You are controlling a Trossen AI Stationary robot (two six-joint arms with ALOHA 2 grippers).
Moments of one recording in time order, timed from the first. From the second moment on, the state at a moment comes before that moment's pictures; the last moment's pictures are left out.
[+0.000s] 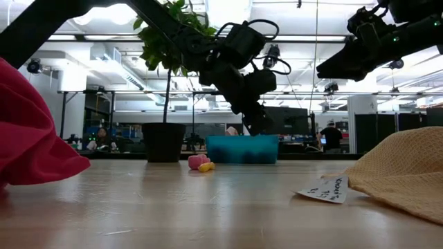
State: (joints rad) left arm 0.17 2.13 1.48 0.15 -0.69 0.50; right arm -0.22 0.56 0.31 0.00 0.18 0.01
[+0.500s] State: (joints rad) left arm 0.17 2.12 1.48 0.14 -0.64 0.50; right arm -0.22 0.56 0.31 0.00 0.18 0.01
